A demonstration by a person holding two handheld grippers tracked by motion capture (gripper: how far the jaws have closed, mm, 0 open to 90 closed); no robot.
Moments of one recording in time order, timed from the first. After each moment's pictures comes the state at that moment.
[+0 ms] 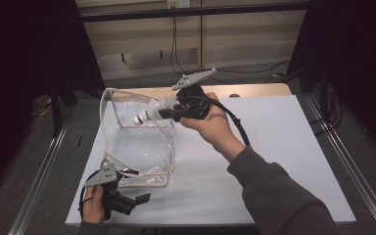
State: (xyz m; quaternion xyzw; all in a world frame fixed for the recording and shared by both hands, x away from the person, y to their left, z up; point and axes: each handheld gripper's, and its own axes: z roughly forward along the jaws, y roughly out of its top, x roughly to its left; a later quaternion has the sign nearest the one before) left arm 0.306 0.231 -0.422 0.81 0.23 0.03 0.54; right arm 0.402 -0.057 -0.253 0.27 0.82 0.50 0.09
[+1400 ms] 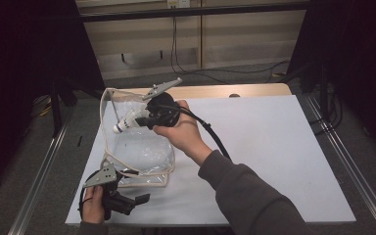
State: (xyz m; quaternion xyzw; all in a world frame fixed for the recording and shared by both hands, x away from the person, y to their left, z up) left arm 0.306 0.232 -0.422 0.81 0.23 0.03 0.54; right arm 0.408 0.007 -0.274 0.26 0.83 0.49 0.08
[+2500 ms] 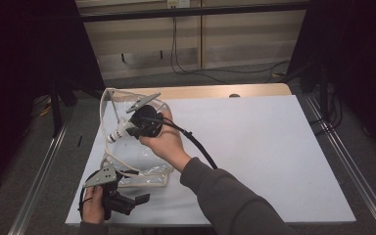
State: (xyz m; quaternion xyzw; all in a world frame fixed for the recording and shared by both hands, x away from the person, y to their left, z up) left arm 0.306 0.231 -0.422 0.81 0.23 0.03 0.54; right arm 0.411 0.049 -0.309 0.27 0.84 0.45 0.09
